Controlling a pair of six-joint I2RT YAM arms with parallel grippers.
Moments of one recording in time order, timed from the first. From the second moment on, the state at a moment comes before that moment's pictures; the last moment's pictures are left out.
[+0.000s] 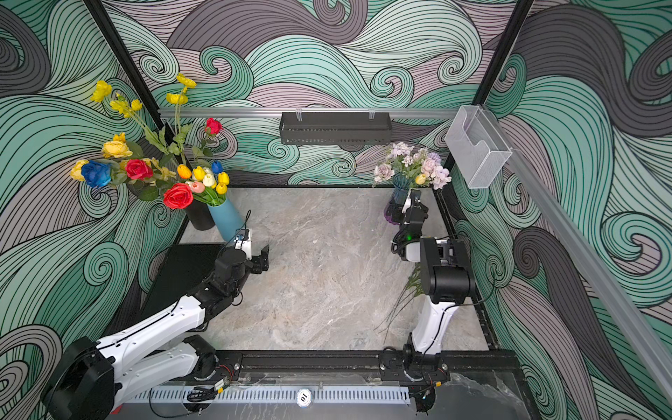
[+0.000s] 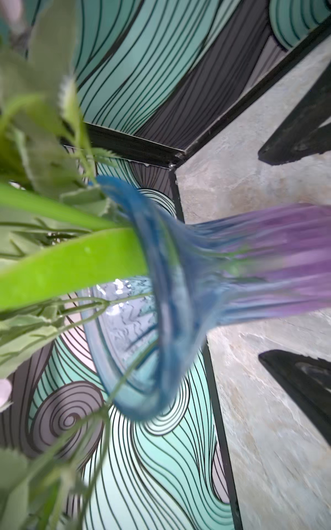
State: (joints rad) left arm -0.56 1.02 0.47 0.13 -0.46 -0.18; right arm -0.01 1.86 0.82 0.92 0.12 0.09
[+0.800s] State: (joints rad) left arm -0.19 1.22 0.74 0.06 -0.54 -0.21; right arm 0.18 1.45 0.56 0.76 0.05 0.27
